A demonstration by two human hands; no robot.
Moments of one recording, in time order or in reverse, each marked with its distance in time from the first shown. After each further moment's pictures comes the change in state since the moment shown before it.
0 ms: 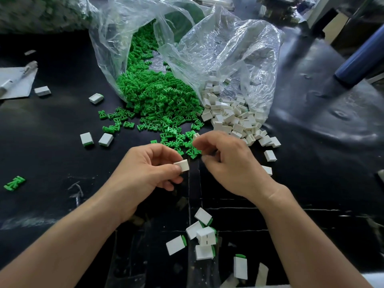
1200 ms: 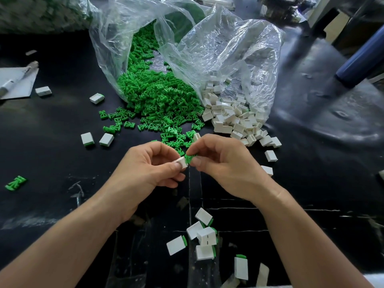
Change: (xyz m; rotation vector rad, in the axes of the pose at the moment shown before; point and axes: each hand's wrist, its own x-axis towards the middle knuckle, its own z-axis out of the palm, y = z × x) left_hand -0.001 0.001 0.001 -0.054 0.001 -0.002; right_hand -0.001 -0.006 0.000 0.352 -0.102 0.070
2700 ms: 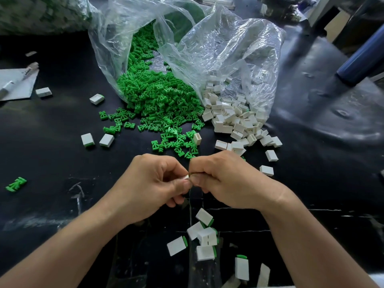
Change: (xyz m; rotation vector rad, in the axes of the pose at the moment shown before) left_hand -0.005 -0.007 -0.002 0.426 -0.145 0.218; right_hand -0.008 -0.013 -0.006 -0.487 -0.324 -0.070
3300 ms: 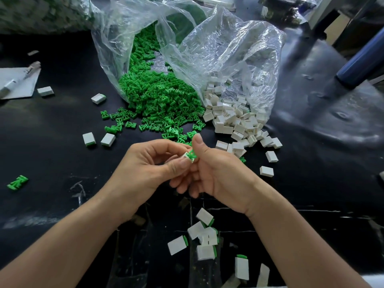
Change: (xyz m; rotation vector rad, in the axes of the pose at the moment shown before) left_hand 0.004 0.009 -0.001 -0.510 0.089 0.085; right_hand 0.011 -0.009 0.014 1.240 -0.121 0.209
